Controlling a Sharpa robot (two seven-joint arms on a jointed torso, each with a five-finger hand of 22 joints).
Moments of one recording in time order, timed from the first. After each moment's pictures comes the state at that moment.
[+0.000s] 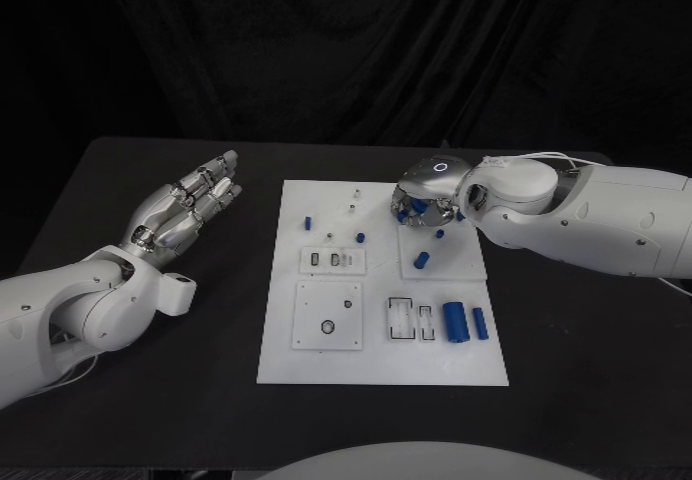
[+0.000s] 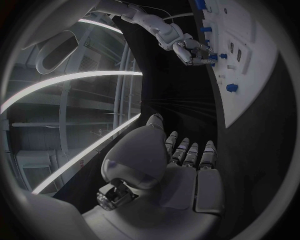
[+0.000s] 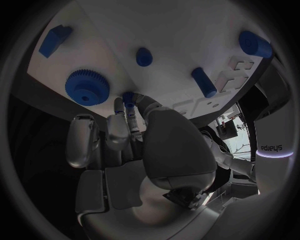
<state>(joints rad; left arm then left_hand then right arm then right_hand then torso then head) 1.27 -1.03 -0.21 1.57 -0.20 -0.13 0.68 1.42 0.28 -0.26 0.29 0.46 0.26 -0.02 0.03 0.03 0.09 0.10 0.07 0.02 0.00 0.08 0.00 0.00 0.17 0.01 0.20 0.01 0.01 1.44 -0.78 -0.25 1.43 -1.80 -0.17 -0.04 1.41 -0.10 0.29 0.09 0.34 1.00 0.06 0.12 0.22 1.08 0.05 0.24 0.13 1.45 -0.04 1.23 0.93 0.09 1.40 0.07 1.36 1.25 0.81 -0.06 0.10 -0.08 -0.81</state>
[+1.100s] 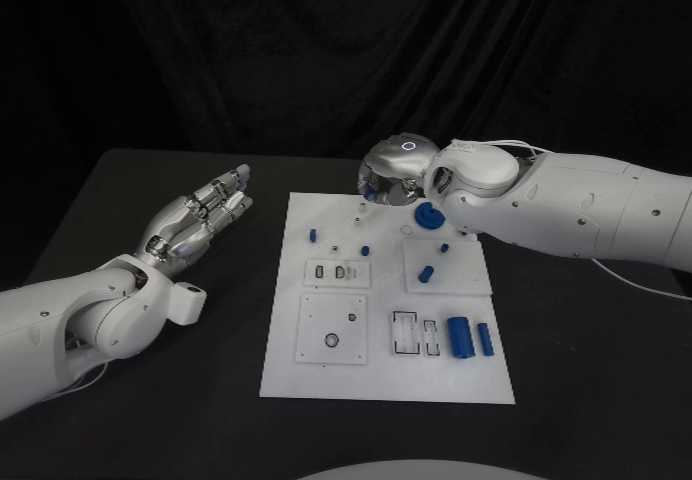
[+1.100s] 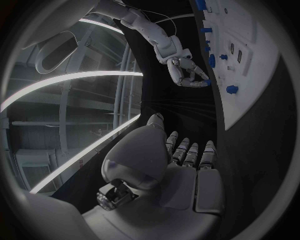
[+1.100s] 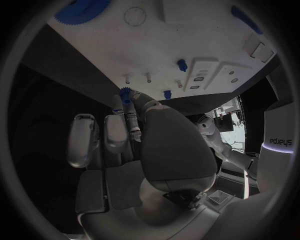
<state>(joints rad) 1.27 -1.01 -0.21 1.55 -0.20 -0.12 0.68 1.44 0.27 -0.26 0.29 0.49 0.26 -0.02 0.03 0.03 0.09 0.10 0.07 0.02 0.00 0.08 0.00 0.00 0.17 0.01 0.20 0.01 0.01 1.49 -0.59 -0.24 1.26 -1.71 -0.32 0.01 1.46 -0.08 0.33 0.06 0.25 1.08 0.11 0.17 0.32 1.17 0.06 0.23 0.14 1.45 -0.05 1.23 0.94 0.09 1.40 0.06 1.36 1.26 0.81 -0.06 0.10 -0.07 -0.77</state>
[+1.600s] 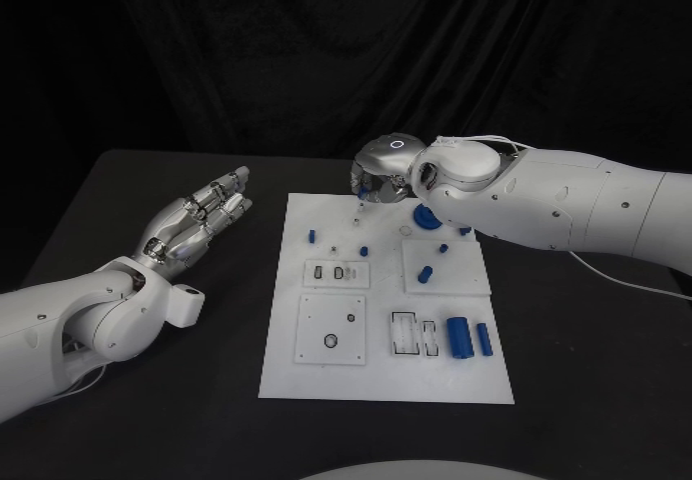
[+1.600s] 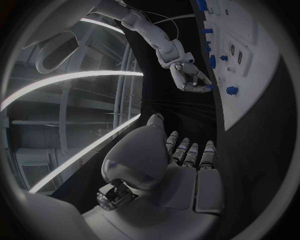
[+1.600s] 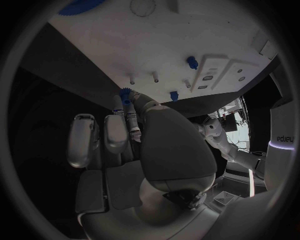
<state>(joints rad) 1.27 -1.01 -0.21 1.55 -0.20 -0.12 0.68 1.44 0.27 -0.26 0.29 0.49 0.26 -0.01 0.03 0.03 0.09 0.10 0.07 0.02 0.00 0.08 0.00 0.00 0.17 0.01 0.20 0.01 0.01 1.48 -0.52 -0.24 1.17 -1.69 -0.27 0.01 1.46 -0.08 0.33 0.06 0.25 1.06 0.11 0.15 0.32 1.17 0.06 0.21 0.13 1.45 -0.05 1.23 0.94 0.09 1.40 0.06 1.36 1.27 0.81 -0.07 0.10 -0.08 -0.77</state>
